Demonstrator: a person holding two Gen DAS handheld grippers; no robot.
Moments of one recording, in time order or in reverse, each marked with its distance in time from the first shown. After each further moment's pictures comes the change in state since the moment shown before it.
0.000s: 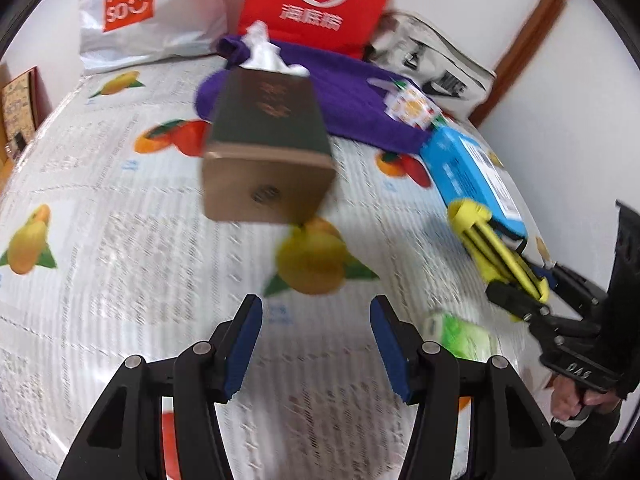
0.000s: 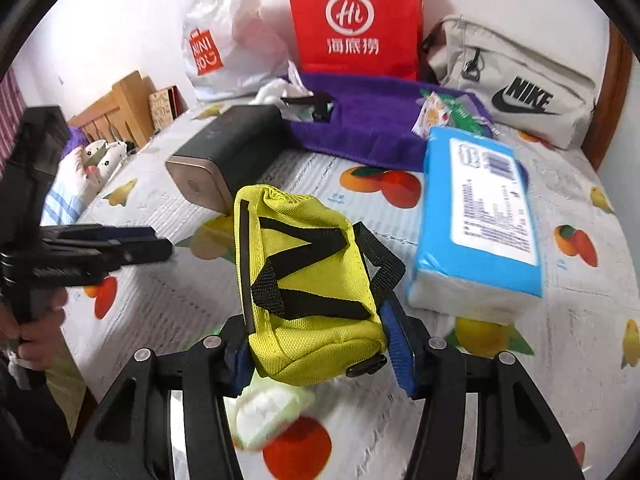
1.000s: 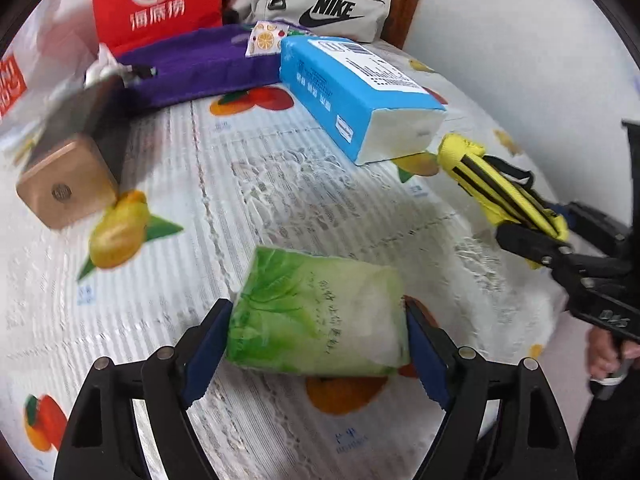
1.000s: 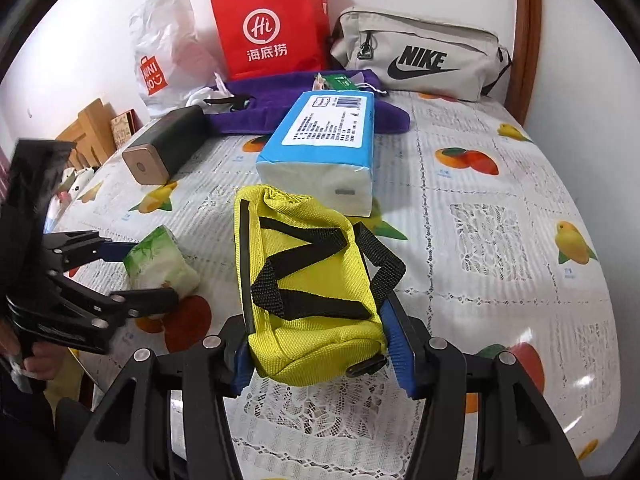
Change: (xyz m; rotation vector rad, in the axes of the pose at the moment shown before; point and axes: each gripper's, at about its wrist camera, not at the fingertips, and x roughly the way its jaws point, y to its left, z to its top) left arm 0.038 -0.125 -0.039 0.325 0.062 0.038; right arm -0.045 -0.077 -0.079 0.132 -0.036 -0.093
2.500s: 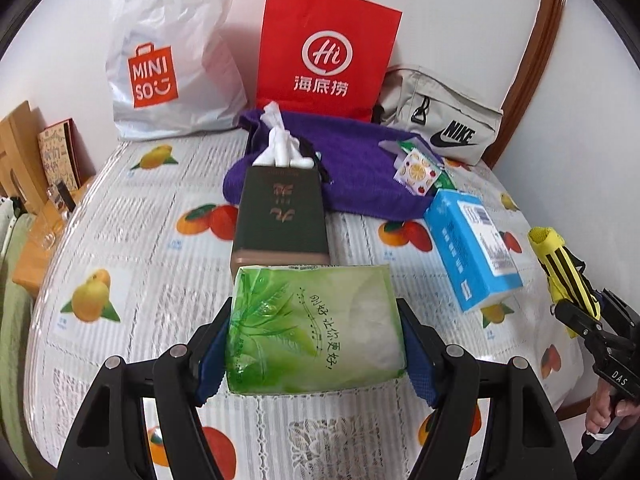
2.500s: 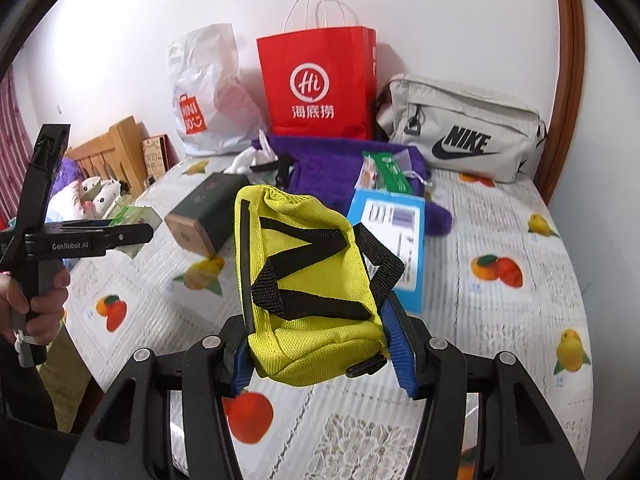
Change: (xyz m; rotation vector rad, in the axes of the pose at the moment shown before) left arm -0.093 0.124 0.036 -0.326 -0.209 0.132; right arm -0.031 0.039 0.090 -0.099 -0.118 0.055
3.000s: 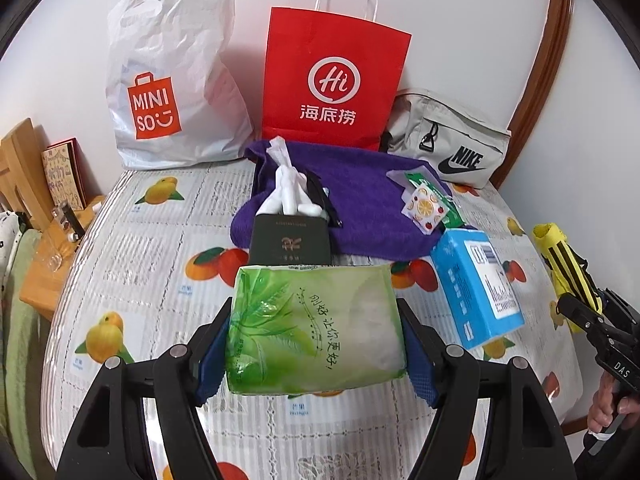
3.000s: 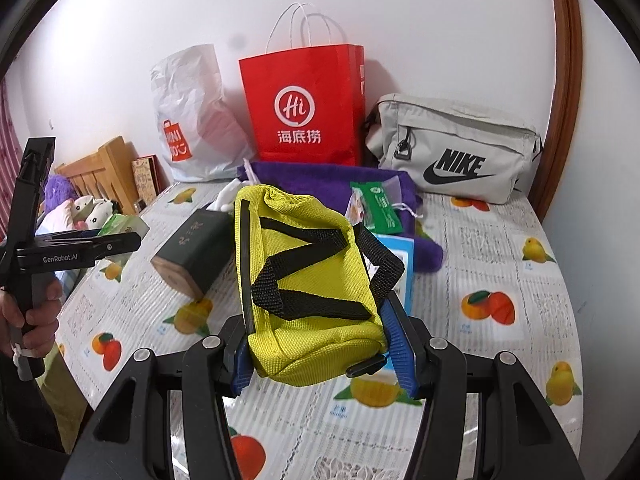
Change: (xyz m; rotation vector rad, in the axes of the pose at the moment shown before) left arm -0.001 0.002 0.042 -0.005 -0.035 0.024; right arm 0.009 -0.011 0.041 0.022 -0.032 -0.015
